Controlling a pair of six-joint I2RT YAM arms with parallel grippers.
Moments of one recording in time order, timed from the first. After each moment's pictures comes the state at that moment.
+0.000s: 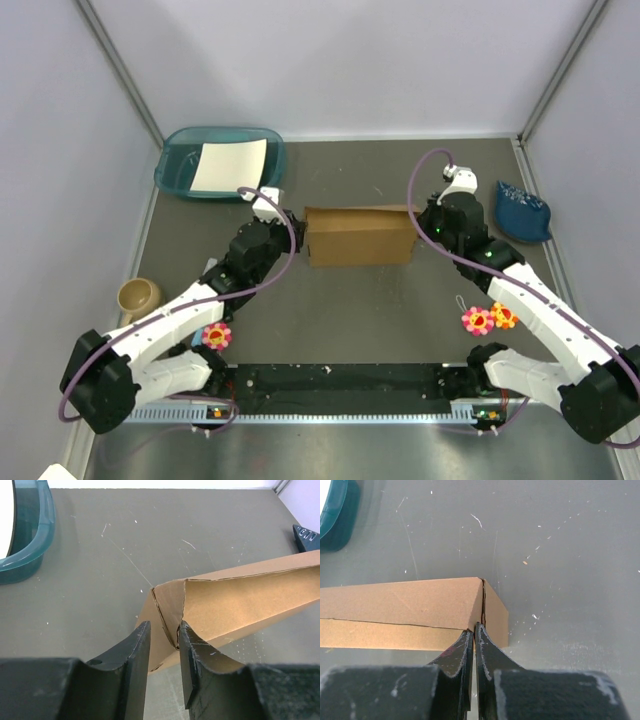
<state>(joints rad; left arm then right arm) -0.68 1.07 0.64 0.25 -0.26 -0.33 0.48 1.04 0.86 -0.29 0.27 0.42</state>
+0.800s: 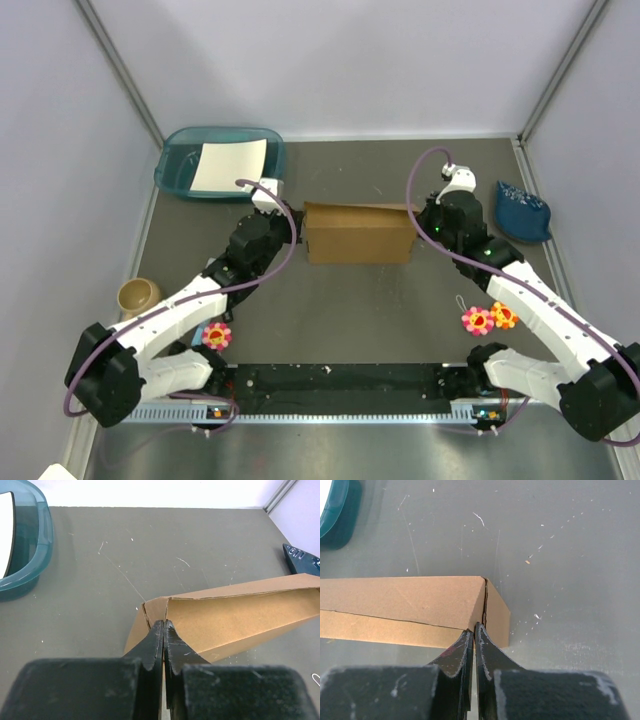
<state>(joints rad) -0.66 1.12 0.69 0.30 -0.25 -0.34 0.48 1.06 0.87 -0.30 0.25 0.42</state>
